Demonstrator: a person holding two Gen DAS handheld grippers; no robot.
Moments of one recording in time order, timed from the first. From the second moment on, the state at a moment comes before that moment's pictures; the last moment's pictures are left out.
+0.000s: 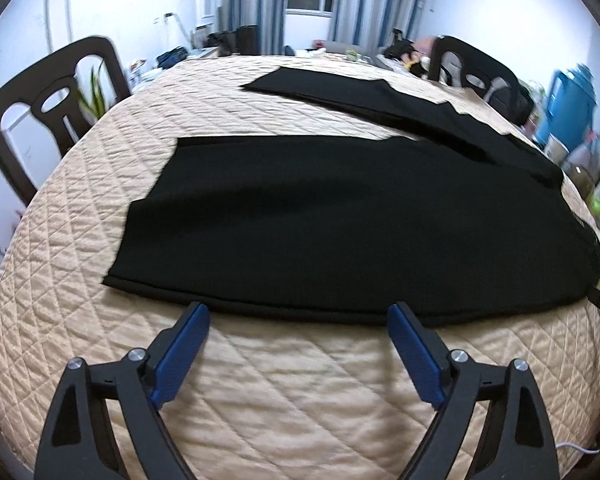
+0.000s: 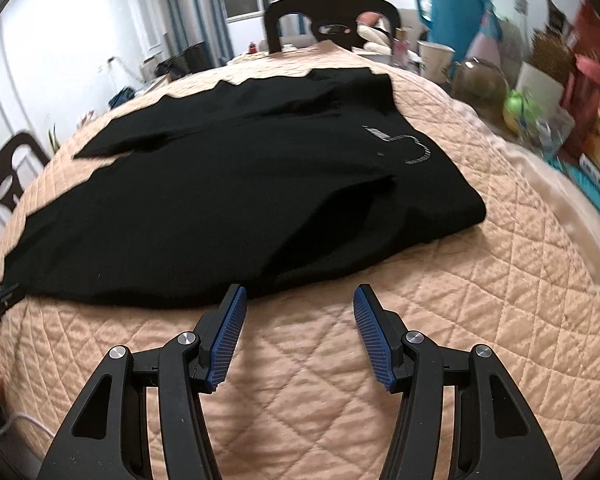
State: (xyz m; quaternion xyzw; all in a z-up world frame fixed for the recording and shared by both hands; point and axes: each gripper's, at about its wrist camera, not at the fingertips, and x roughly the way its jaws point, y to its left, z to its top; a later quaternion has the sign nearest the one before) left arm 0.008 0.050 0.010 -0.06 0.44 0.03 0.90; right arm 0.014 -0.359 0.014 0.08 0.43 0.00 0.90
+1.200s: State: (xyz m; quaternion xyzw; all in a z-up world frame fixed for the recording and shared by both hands) left arm 0.013 0.102 0.020 -0.15 0.40 0.07 0.90; right arm 0.017 -0.445 0.040 0.28 0.33 -0.06 0.90
